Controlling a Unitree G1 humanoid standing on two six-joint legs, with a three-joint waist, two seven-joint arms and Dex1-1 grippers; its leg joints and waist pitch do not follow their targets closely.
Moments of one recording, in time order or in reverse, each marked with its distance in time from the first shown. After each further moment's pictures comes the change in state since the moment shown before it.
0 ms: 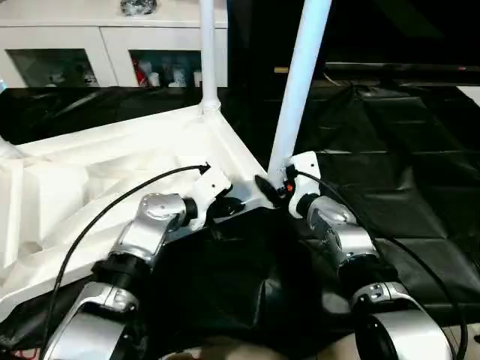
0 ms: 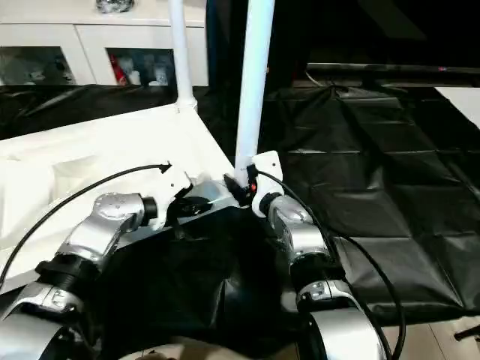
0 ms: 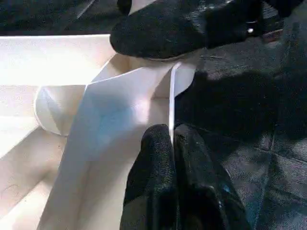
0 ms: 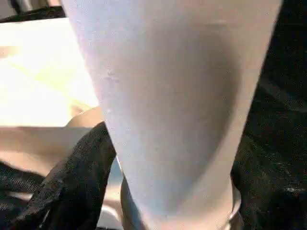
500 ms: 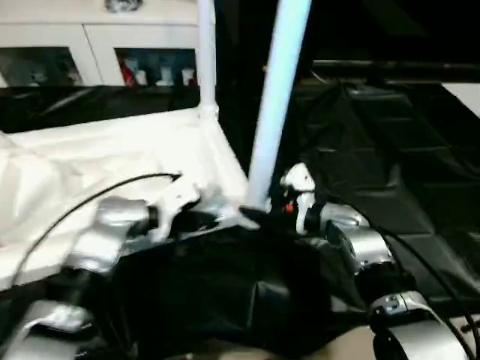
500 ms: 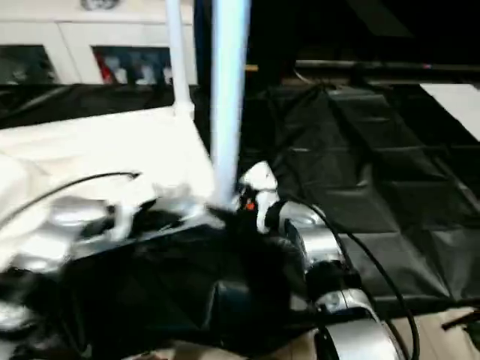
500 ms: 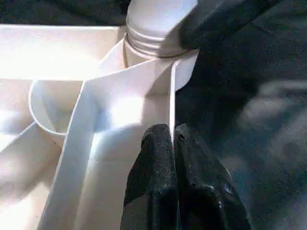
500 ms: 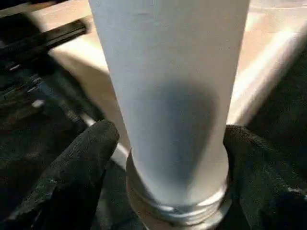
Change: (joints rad) left arm 0.119 0.229 0.002 -0.199 -0.075 0.057 -0.267; right arm 0.067 -0.086 0.141 -0.134 0.022 0.045 0.456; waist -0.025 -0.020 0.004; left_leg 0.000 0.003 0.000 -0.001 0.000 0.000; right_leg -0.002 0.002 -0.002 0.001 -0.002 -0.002
